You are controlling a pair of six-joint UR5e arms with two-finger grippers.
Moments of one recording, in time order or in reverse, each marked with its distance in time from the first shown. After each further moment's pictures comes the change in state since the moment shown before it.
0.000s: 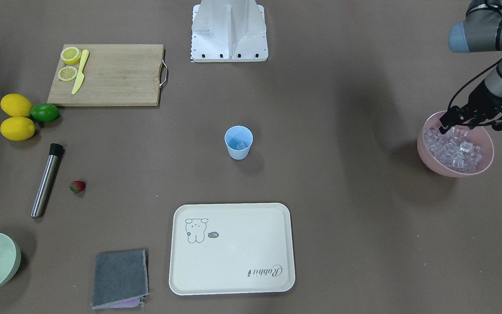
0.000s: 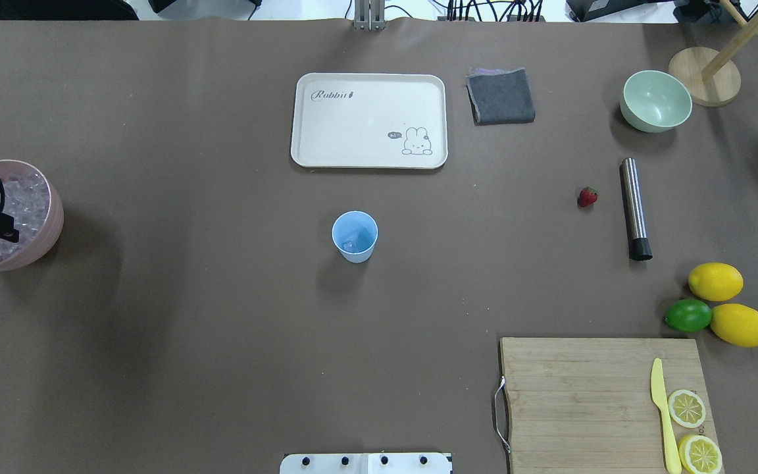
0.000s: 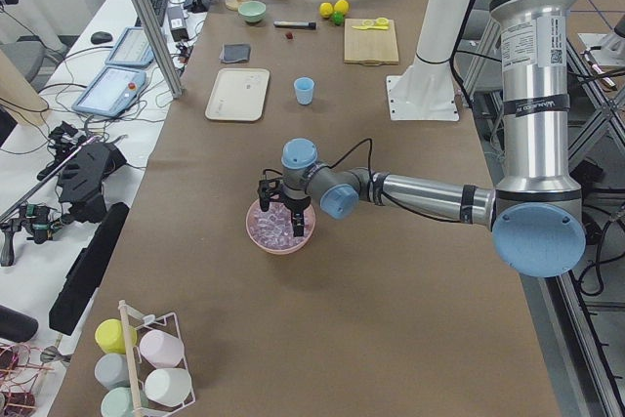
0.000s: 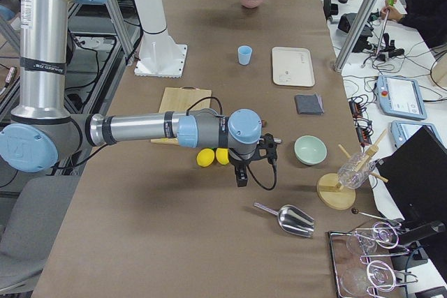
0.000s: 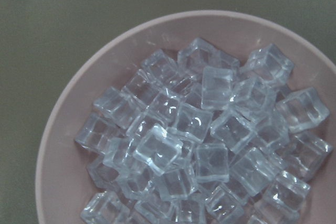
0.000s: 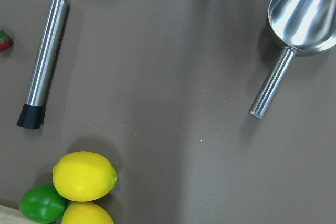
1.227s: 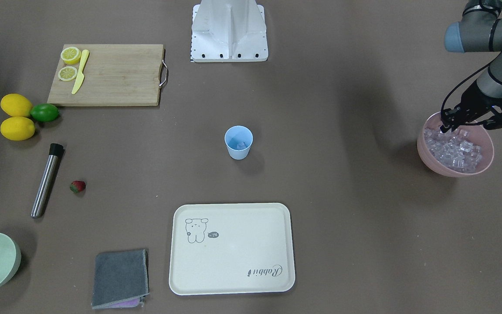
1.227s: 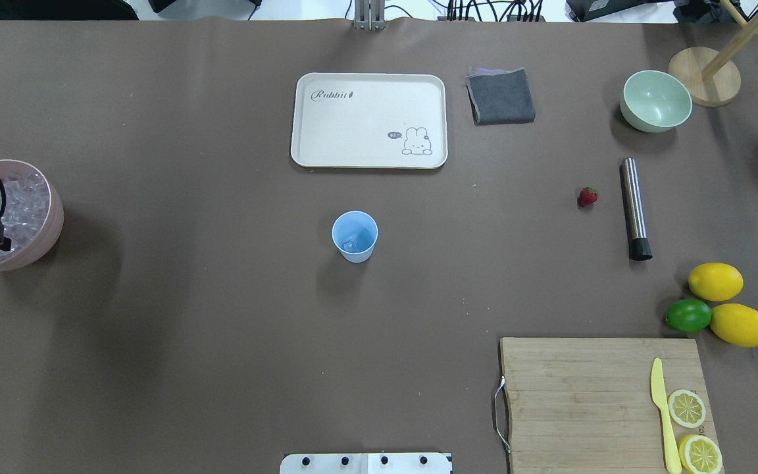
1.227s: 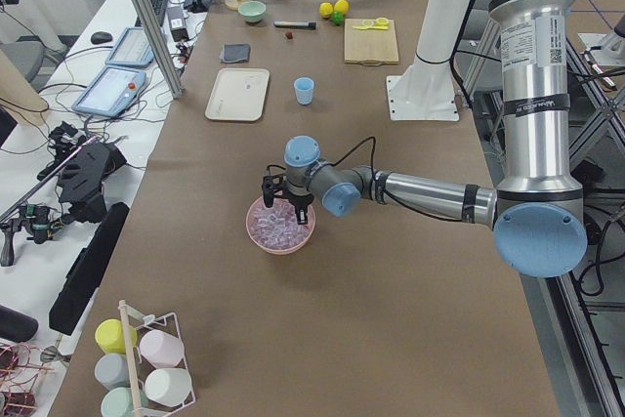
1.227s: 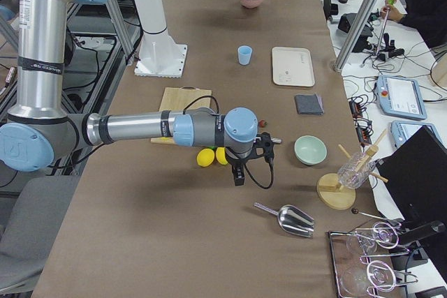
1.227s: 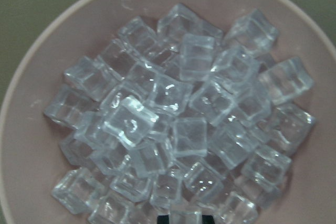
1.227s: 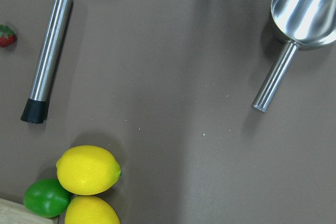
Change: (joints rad) left arm -0.013 0.003 -0.041 -0.002 -0.076 0.002; right arm 0.000 -0.024 0.029 -0.001 0.002 0.002
